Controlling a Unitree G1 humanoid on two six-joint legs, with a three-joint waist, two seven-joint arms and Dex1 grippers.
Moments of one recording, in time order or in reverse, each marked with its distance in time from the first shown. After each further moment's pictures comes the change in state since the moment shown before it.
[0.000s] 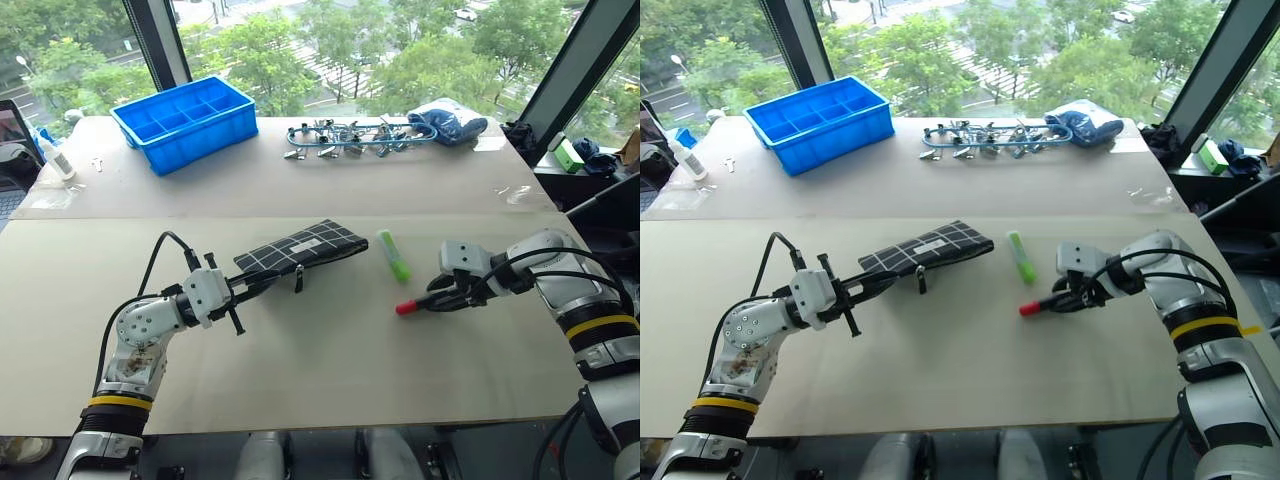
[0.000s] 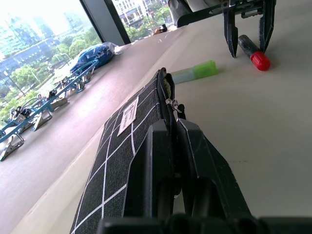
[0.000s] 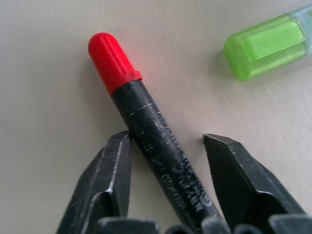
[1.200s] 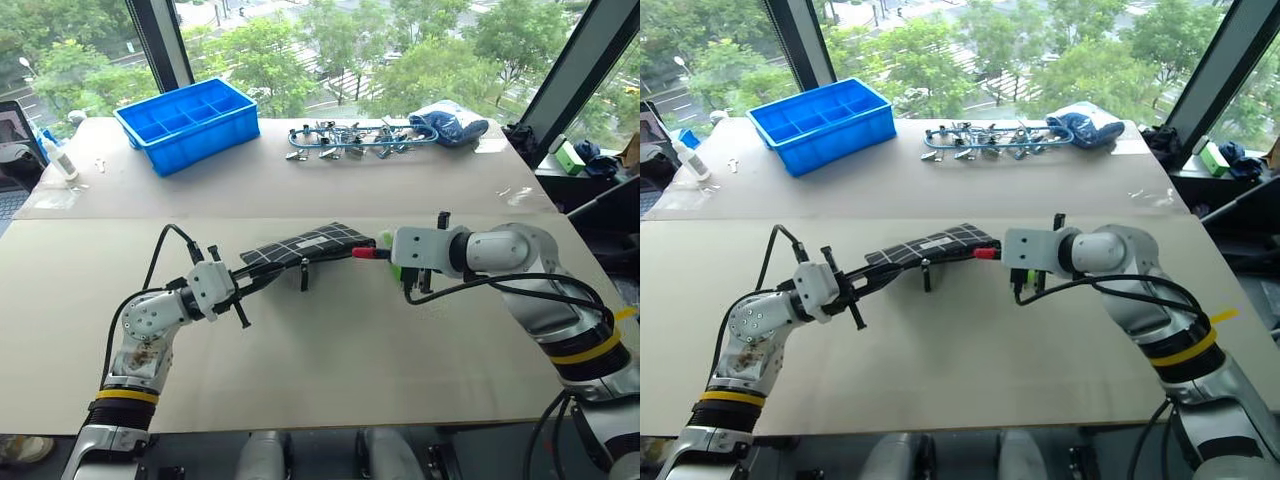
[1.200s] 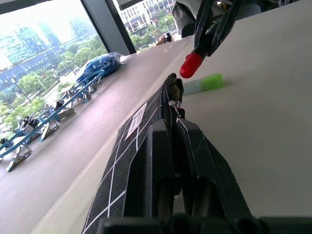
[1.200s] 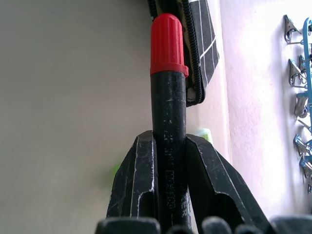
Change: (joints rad) left arm -0.046 -0.033 0.000 0.007 0.000 0.016 0.002; right arm 0.088 0.070 0.016 -0.713 -0.245 0.352 -0.402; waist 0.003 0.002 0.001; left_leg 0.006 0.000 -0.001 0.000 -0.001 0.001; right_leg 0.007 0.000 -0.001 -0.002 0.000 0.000
